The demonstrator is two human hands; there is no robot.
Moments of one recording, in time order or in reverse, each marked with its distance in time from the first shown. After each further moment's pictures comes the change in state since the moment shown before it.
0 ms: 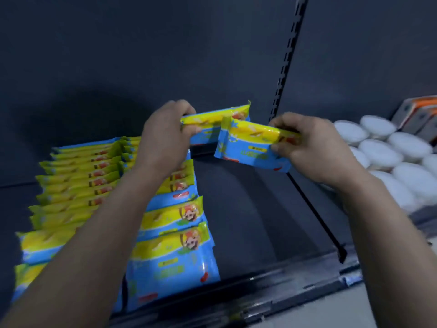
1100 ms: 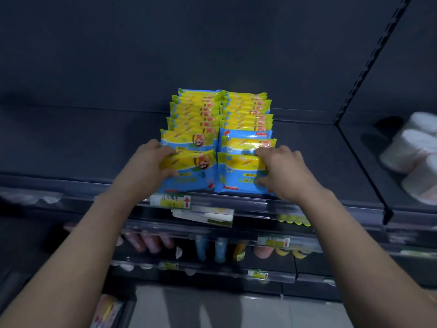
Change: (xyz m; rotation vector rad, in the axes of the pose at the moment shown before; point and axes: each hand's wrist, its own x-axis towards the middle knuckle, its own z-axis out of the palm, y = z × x) left_hand -0.233 -0.065 -0.160 0.303 -0.289 -0.414; right_hand -0.116 -0.107 0.108 -0.392 -0.413 -0.258
